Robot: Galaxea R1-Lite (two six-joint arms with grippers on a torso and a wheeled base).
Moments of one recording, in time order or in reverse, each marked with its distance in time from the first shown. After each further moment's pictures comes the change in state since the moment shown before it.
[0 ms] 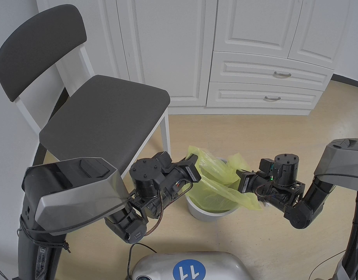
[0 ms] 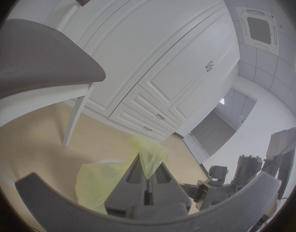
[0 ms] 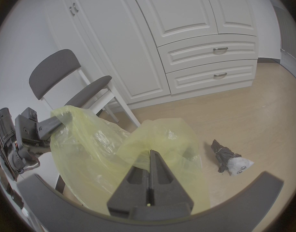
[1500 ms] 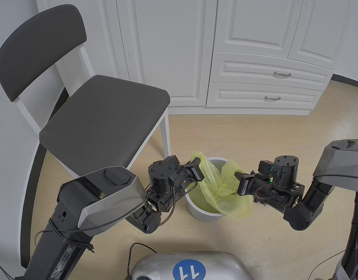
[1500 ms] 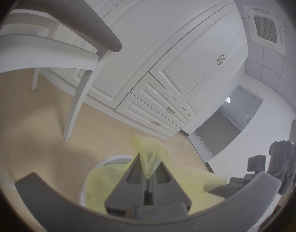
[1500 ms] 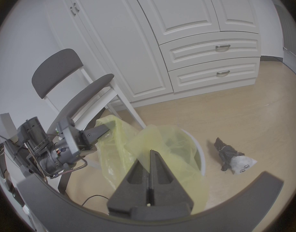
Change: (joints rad) left arm 0.045 0.249 -0.345 0.133 -0.024 -0.028; right arm 0.000 0.007 0.013 -0.013 0.041 0.000
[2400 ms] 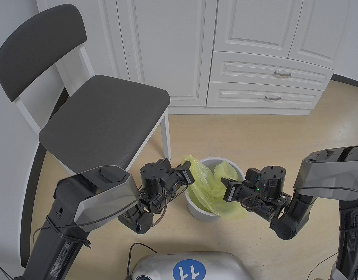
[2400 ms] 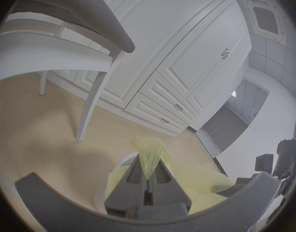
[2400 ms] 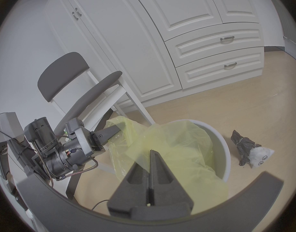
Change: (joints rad) left arm 0.044 0.000 0.067 -0.011 0.003 0.052; right arm 0.074 0.130 -0.030 -0.158 -0.011 0.079
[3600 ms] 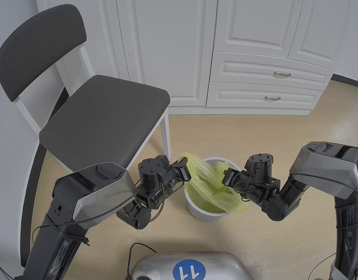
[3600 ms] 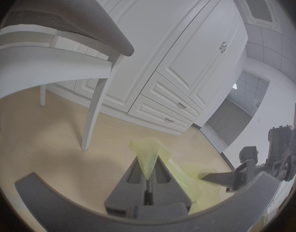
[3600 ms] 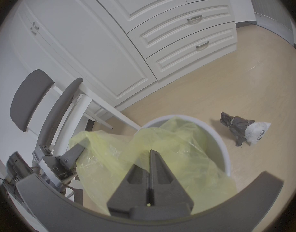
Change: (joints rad) left arm 0.028 0.003 -0.041 0.042 -0.003 0.092; right arm -0.050 0.052 -0.273 0.347 -0.104 0.245
